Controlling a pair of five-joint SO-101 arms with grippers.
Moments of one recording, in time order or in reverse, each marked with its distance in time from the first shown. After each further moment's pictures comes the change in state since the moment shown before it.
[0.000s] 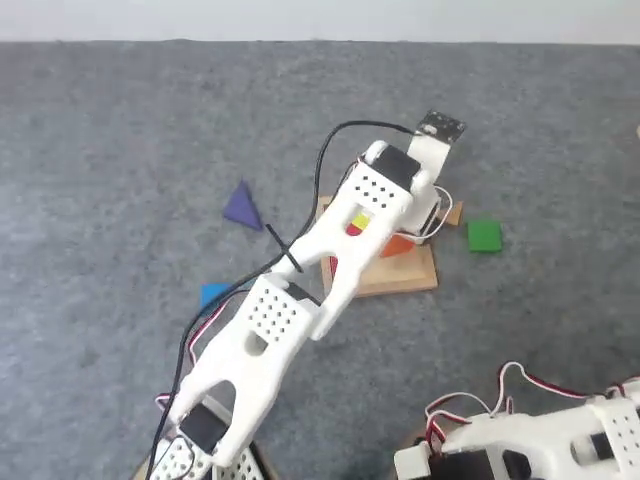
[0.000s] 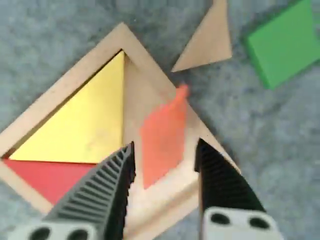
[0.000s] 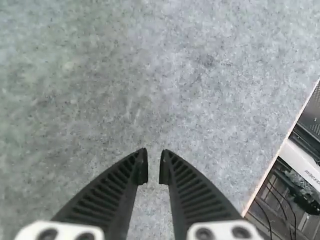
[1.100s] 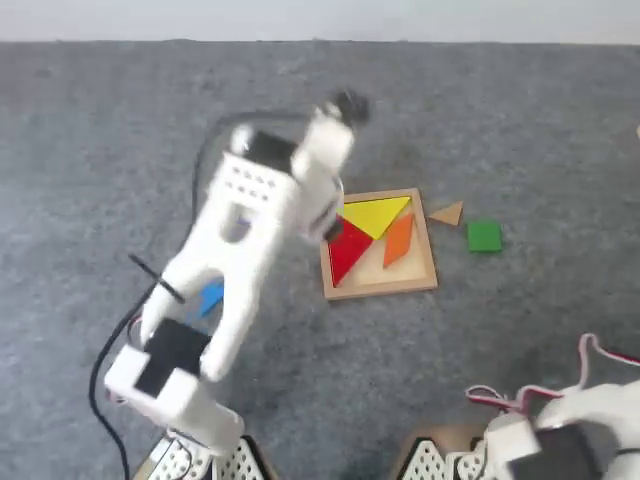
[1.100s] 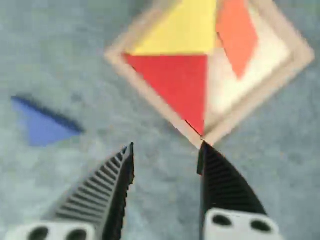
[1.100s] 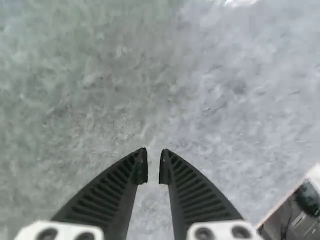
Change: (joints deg) left arm -14.4 -53.6 69.1 -14.1 -24.5; right arm -4.0 30.2 -25.8 8.6 4.5
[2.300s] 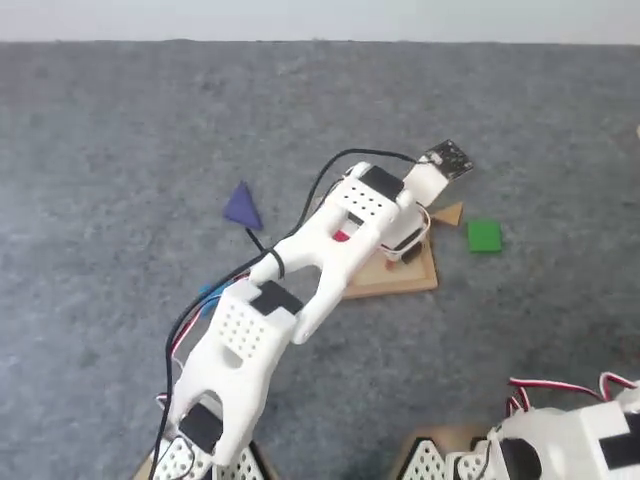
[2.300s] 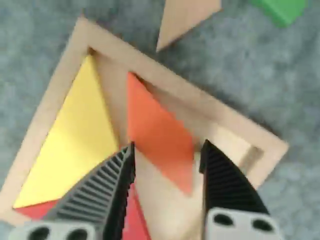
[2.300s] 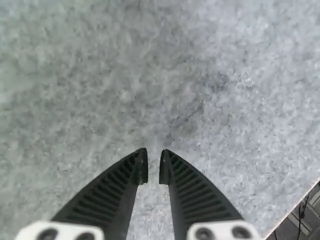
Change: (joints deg) left arm 13.5 38.0 -28.8 -10.5 2.2; right arm 5.9 20.5 -11.6 -6.6 -0.4
